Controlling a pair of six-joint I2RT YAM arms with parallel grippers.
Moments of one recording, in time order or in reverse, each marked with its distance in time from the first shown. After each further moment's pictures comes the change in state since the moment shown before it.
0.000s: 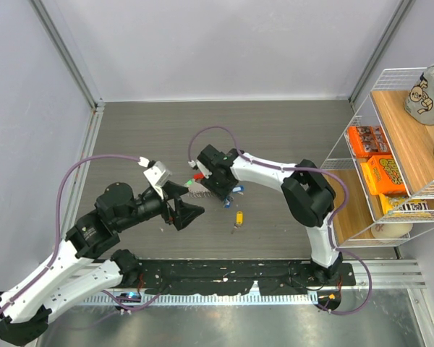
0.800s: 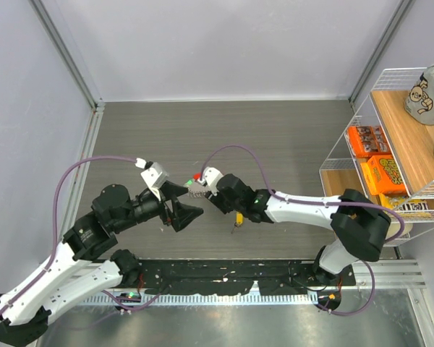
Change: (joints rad) left arm 0.000 -0.019 0.000 0.010 0.022 0.003; right arm 0.144 -0.523 -0.675 0.699 0.156 -0.010
